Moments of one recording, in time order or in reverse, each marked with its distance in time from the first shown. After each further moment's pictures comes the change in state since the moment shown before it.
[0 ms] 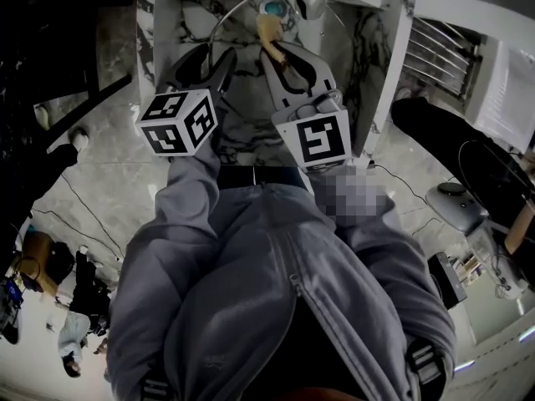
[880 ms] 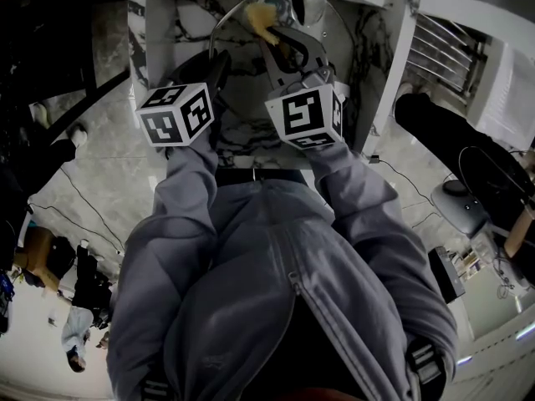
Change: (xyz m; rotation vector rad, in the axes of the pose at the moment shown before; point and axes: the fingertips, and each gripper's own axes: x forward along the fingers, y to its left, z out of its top) left arm 0.025 0.012 -0.032 -0.084 0.129 -0.014; right arm 0.036 -0.026 -0.036 -0.243 0.191 0.007
